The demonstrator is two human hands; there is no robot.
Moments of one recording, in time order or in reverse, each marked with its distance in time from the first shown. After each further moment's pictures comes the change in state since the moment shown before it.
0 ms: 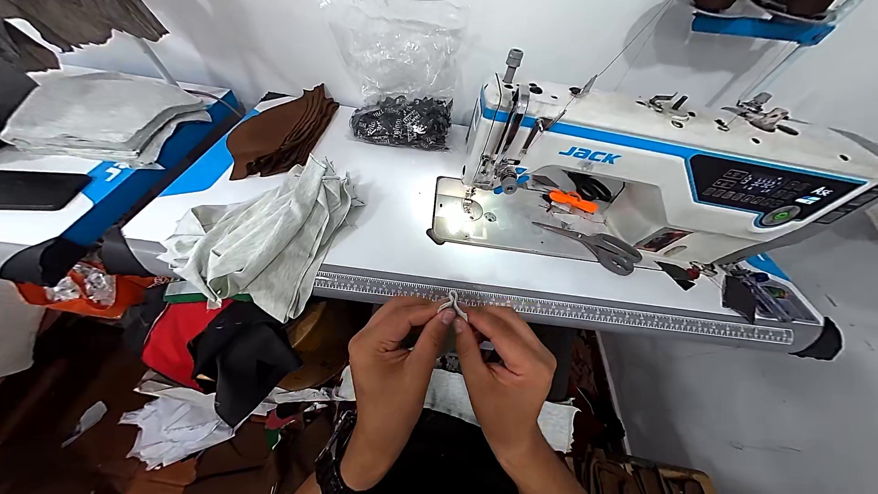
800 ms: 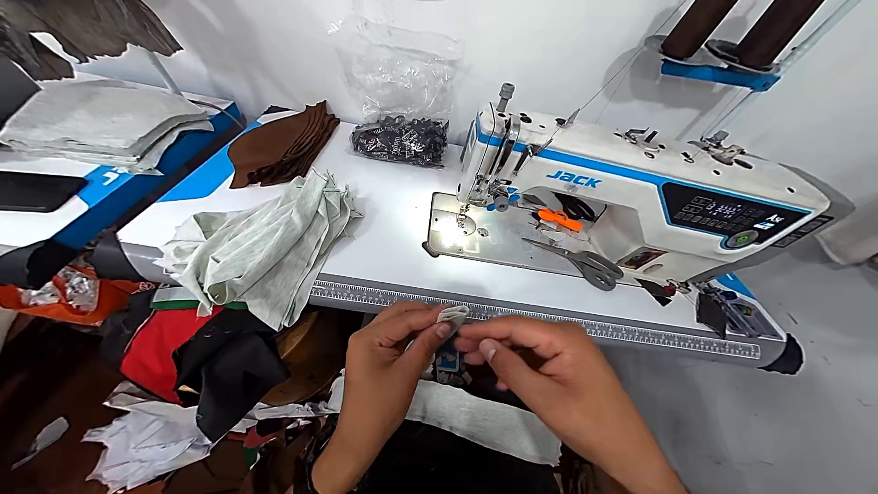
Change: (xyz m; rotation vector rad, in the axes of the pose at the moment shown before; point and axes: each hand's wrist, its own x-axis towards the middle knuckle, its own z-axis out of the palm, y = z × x) left_hand 0.008 0.004 -0.012 -0.111 -0.141 -0.124; right_hand 0.064 -0.034 -0.069 0.119 -0.651 0.284
